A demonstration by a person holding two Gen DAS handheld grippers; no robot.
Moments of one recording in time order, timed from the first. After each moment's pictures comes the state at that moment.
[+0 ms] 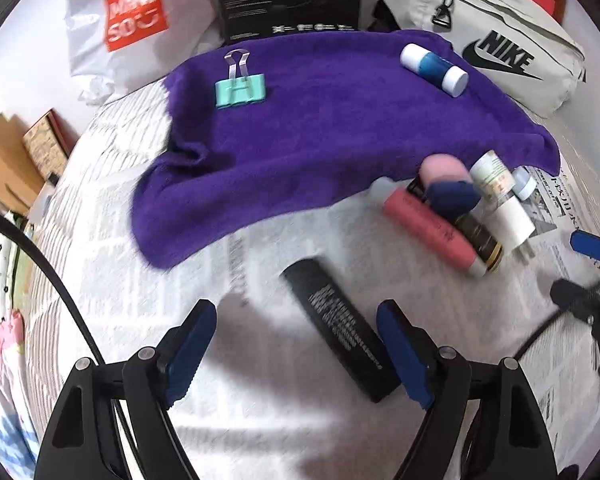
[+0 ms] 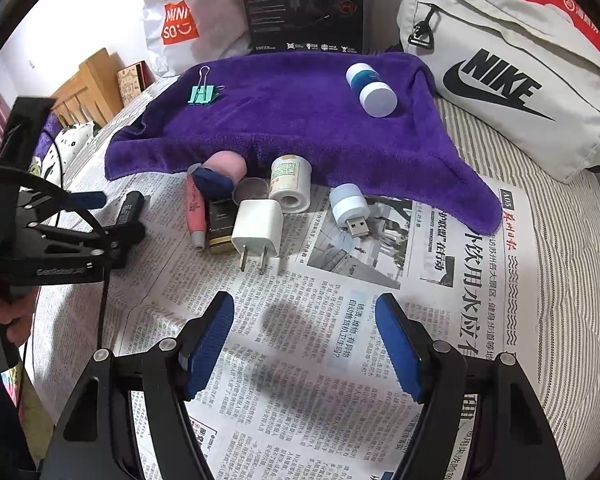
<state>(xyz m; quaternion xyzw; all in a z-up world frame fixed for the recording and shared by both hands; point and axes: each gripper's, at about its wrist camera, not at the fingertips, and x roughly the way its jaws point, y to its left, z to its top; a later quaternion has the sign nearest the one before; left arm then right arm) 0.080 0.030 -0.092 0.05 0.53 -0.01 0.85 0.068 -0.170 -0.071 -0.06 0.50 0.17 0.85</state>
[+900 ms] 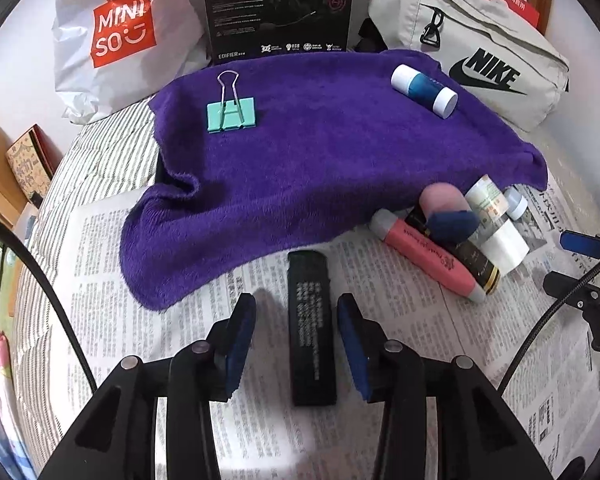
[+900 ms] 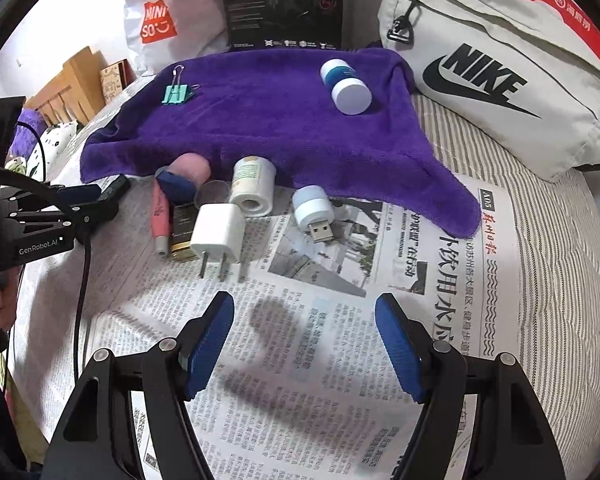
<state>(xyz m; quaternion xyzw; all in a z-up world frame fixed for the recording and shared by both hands) 0.094 0.033 -0.091 0.04 0.50 -0.06 0.87 0.080 -0.184 -0.073 -0.07 0.50 0.14 0.85</state>
